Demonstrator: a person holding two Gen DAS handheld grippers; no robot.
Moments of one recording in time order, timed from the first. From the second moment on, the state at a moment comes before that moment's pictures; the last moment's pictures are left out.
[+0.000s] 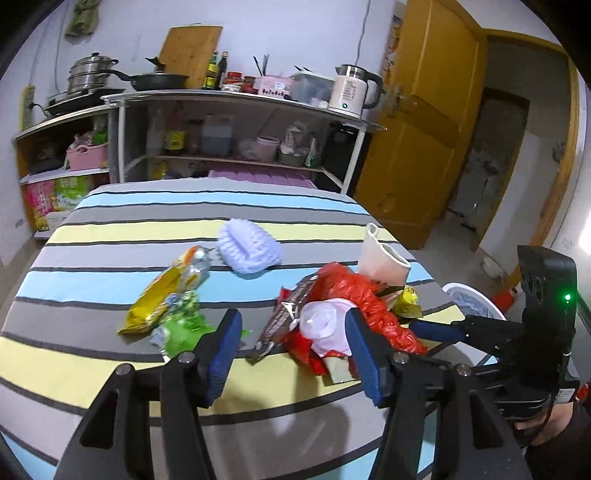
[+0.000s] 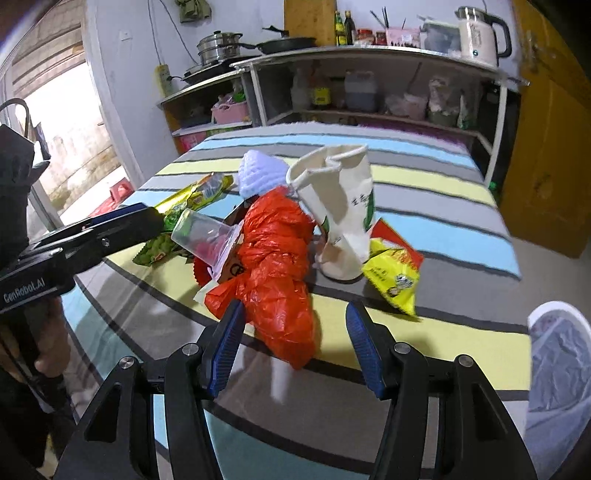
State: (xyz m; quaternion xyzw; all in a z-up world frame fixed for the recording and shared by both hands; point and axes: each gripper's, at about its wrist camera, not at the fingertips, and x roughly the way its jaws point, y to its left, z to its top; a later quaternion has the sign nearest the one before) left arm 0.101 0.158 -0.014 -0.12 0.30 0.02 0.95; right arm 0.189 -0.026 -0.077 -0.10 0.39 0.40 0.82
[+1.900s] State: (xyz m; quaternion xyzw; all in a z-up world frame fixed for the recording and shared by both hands) left arm 0.100 0.050 0.035 -0.09 0.28 -0.06 0.95; right arm 0.128 -0.161 -0.024 -0.03 0.32 0.32 0.89
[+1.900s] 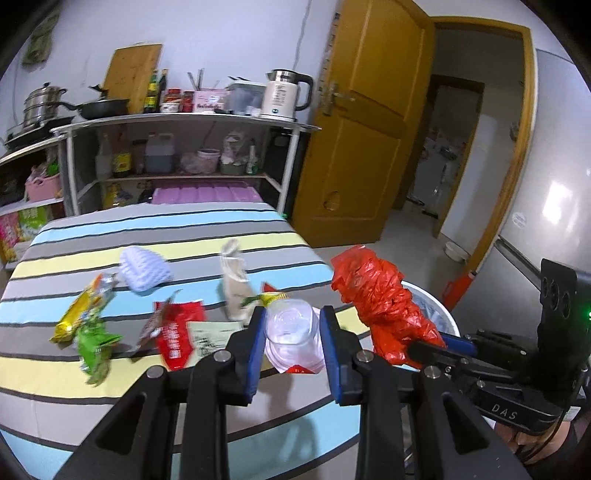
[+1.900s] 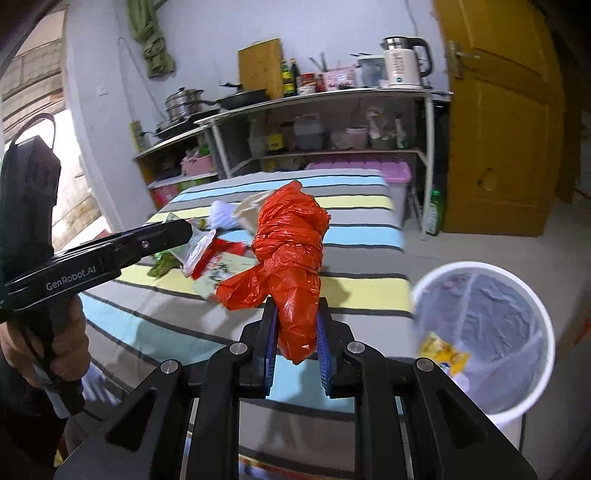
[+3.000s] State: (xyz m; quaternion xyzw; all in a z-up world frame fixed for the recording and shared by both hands) left arm 0.199 -0.104 -0.007 -0.05 0.36 -0.18 0.92; right arm 0.182 -0.300 -0.080 0.04 0.39 0.16 0.91
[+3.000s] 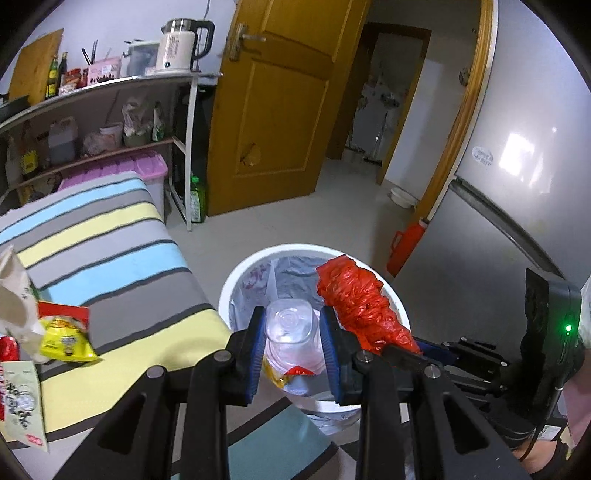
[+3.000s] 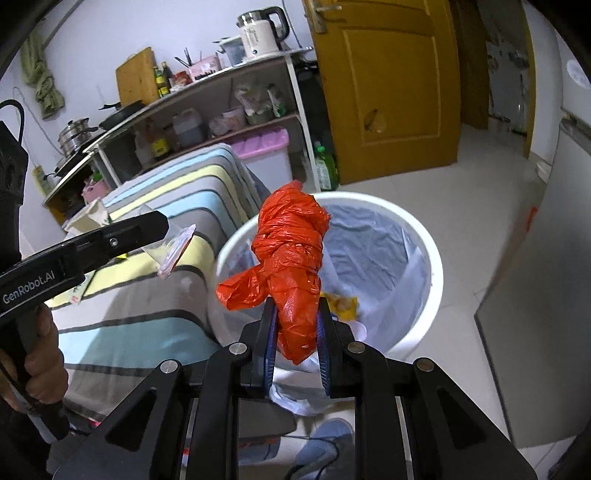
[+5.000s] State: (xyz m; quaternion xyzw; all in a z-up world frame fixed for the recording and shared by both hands) left arm 0.078 0.068 0.025 -0.09 0.27 0.00 0.96; right arm 0.125 -0.160 -0.024 -0.02 0.32 0.30 0.90
